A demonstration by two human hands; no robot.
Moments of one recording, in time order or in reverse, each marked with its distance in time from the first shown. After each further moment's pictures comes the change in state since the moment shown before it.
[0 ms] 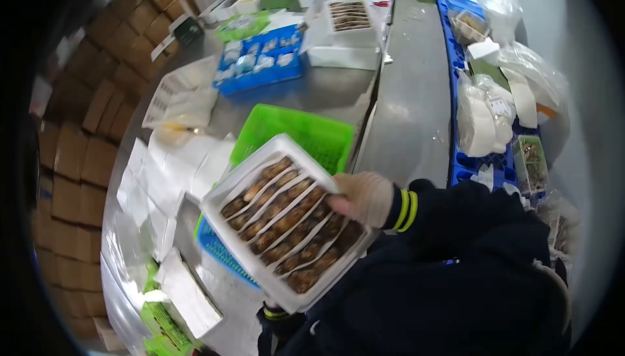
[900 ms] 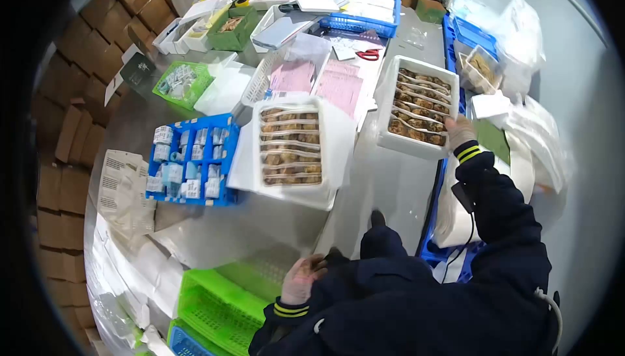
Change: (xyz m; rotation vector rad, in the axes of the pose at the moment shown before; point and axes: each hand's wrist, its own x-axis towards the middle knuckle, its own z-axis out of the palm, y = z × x) left_hand 0.312 -0.050 -0.287 0.035 -0.082 -0.394; right_hand 0.195 0.501 -0.040 -0.132 1.096 0.391
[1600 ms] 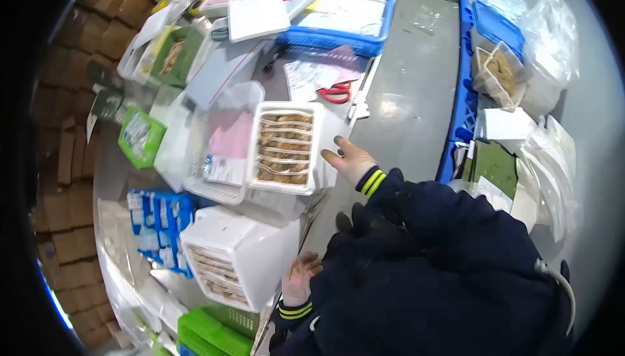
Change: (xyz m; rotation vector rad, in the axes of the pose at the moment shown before) left_hand 0.283 0.000 0.180 0.020 0.423 0.057; right_hand 0.172 -0.048 0.189 0.204 -0.832 0.131
